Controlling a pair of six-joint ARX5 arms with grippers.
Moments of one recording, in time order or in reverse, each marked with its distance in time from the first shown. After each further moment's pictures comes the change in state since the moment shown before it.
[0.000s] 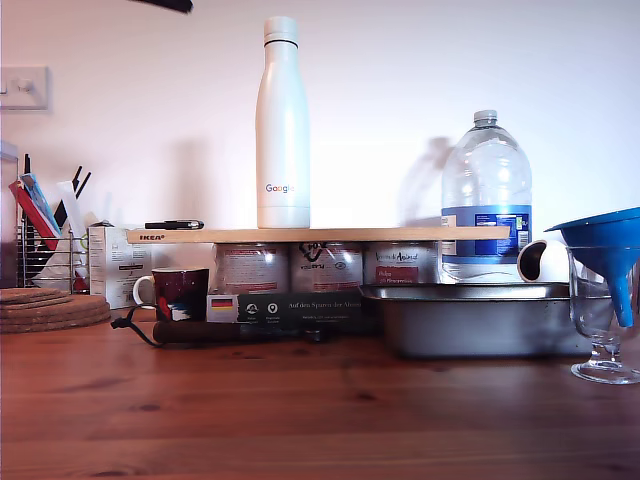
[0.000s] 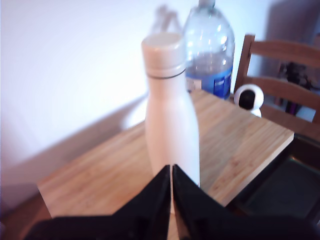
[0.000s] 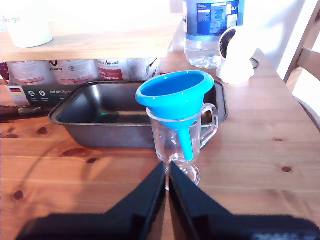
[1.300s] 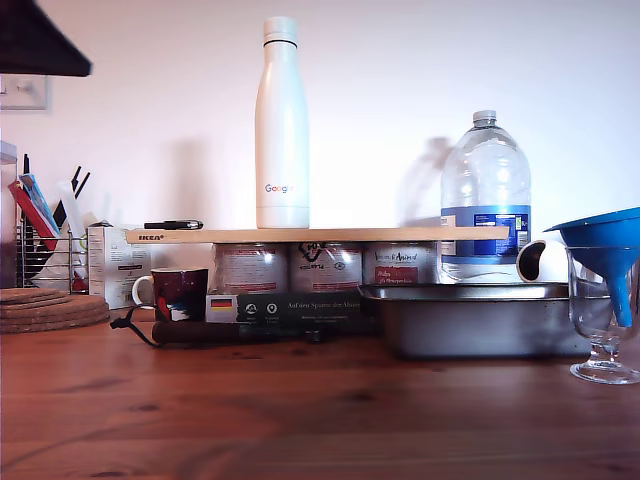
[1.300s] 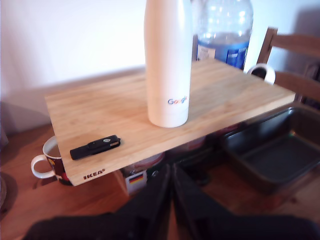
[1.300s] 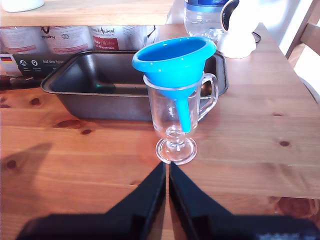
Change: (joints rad) left arm 0.000 -0.618 -0.984 0.509 -0.146 -0.215; right arm 0.000 0.000 0.000 -0.097 0.000 -0.021
